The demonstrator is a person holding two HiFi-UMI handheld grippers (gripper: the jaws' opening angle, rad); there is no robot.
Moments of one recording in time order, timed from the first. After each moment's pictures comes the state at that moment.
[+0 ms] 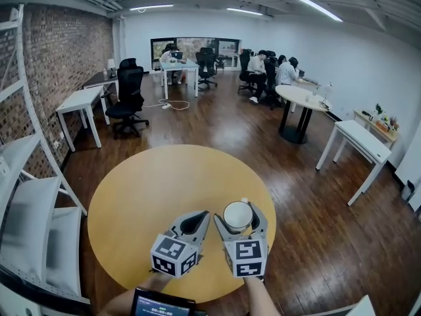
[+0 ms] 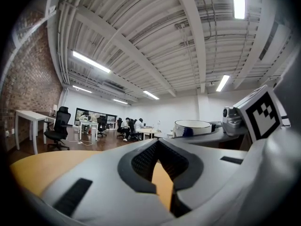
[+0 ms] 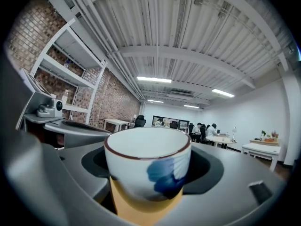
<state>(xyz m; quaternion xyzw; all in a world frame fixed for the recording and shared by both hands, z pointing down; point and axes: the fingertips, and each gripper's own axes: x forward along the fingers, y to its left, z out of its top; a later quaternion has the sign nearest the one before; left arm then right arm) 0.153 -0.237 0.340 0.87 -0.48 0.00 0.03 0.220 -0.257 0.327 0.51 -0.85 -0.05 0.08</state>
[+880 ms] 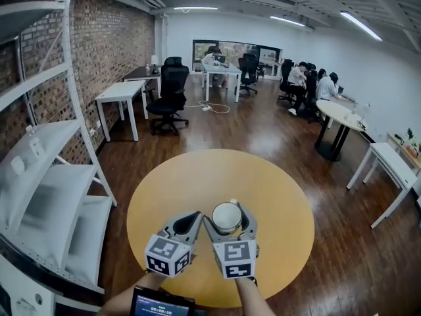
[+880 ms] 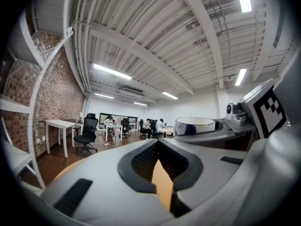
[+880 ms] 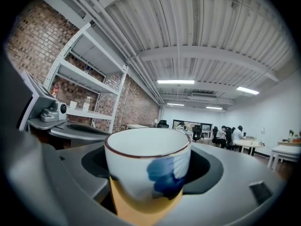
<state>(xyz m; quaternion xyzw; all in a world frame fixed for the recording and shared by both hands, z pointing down) -0.056 -0.192 0.335 0.81 -0.59 0.01 0.02 -0.002 -0.218 0.318 0.40 -0.91 -0.07 0.07</state>
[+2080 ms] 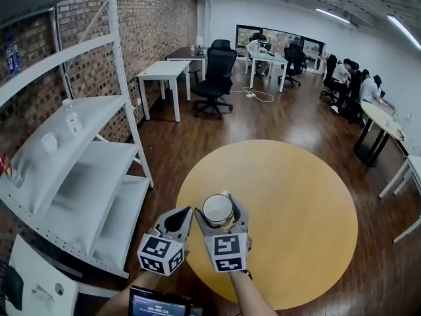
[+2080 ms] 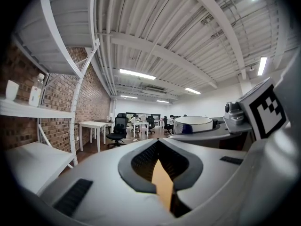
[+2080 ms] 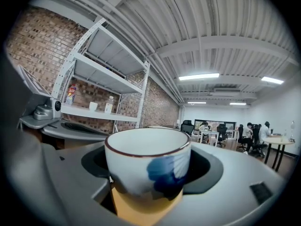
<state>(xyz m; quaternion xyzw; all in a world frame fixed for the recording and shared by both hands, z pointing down) -0.284 -0.113 0.378 0.71 -0.70 0.02 0.04 -0.239 -0.160 0.361 0.28 -0.95 -0.06 0.07</state>
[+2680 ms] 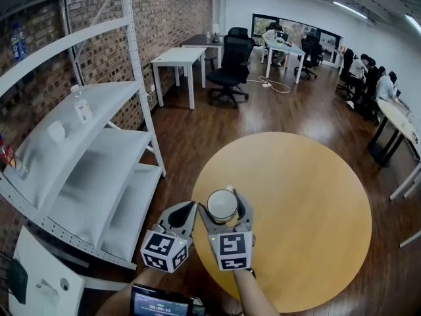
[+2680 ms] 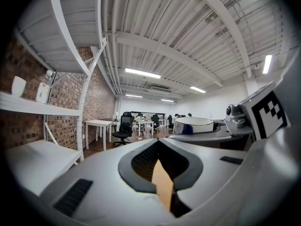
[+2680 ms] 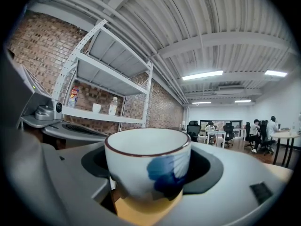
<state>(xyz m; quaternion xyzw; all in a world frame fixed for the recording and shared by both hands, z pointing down) -0.334 -0.109 0.400 0.69 -0.72 0.02 0.05 -0.292 -0.157 0.383 0.25 -0.96 -0.05 0.04</state>
